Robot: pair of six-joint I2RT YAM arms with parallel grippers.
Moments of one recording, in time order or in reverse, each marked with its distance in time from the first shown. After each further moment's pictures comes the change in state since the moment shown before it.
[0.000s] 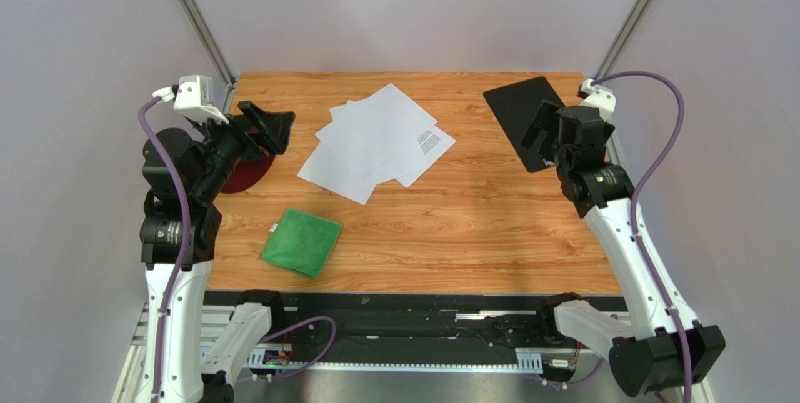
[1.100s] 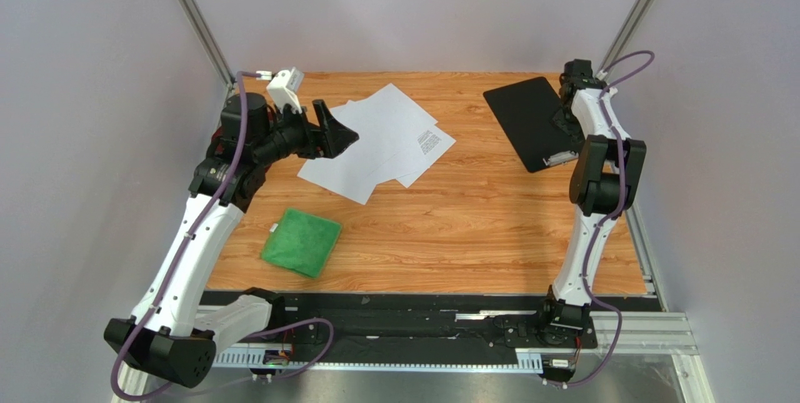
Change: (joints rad) left arm -0.241 0.265 -0.022 -0.024 0.165 -0.042; right arm -0.352 1.174 0.811 -0.278 0.021 0.271
